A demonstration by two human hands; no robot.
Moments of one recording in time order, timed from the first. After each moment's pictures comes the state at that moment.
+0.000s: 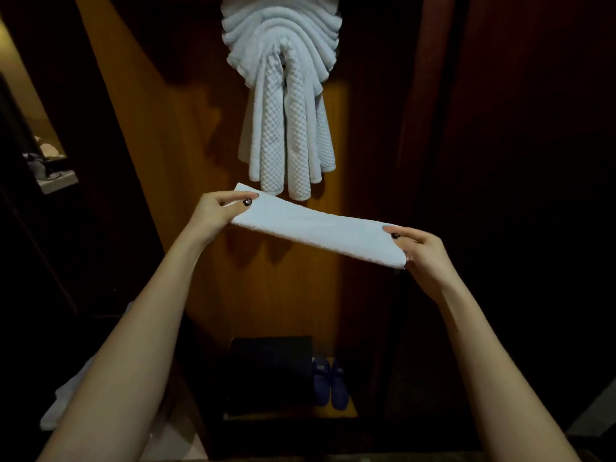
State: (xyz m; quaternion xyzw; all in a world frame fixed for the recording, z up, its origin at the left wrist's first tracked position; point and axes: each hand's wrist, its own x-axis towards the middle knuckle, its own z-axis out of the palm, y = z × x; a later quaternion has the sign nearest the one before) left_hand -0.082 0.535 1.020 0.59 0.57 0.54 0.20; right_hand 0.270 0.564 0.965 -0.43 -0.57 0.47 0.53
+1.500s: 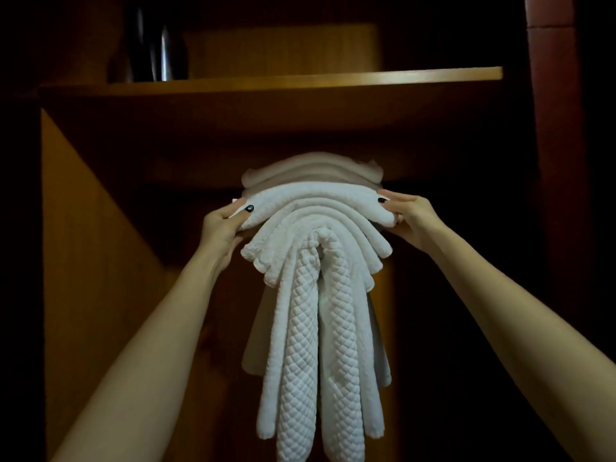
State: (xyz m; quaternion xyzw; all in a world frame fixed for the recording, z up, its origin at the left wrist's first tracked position) left_hand -0.208 0.864 1.271 0.51 0.36 0.75 0.21; right_hand 0.112 0.929 1.287 -0.24 -0.63 0.41 0.62
